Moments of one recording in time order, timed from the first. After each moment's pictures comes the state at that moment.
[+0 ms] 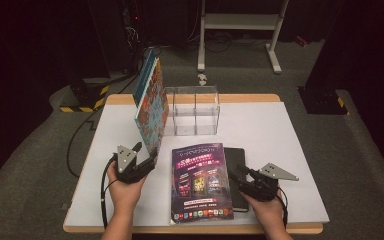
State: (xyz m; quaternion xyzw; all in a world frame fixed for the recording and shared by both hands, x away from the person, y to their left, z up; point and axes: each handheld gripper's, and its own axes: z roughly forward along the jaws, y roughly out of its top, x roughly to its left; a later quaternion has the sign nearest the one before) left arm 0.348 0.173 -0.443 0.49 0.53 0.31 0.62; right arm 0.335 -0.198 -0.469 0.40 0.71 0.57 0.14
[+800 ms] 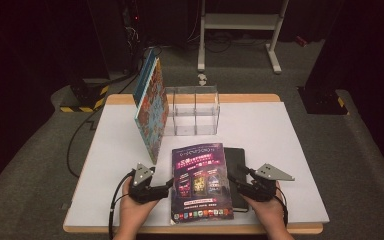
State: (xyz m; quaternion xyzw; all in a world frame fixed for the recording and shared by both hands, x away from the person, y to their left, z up) left arm 0.321 0.140 -0.494 0.59 0.54 0.18 0.57; right arm 0.336 -0.194 -0.472 0.38 0.74 0.54 0.16
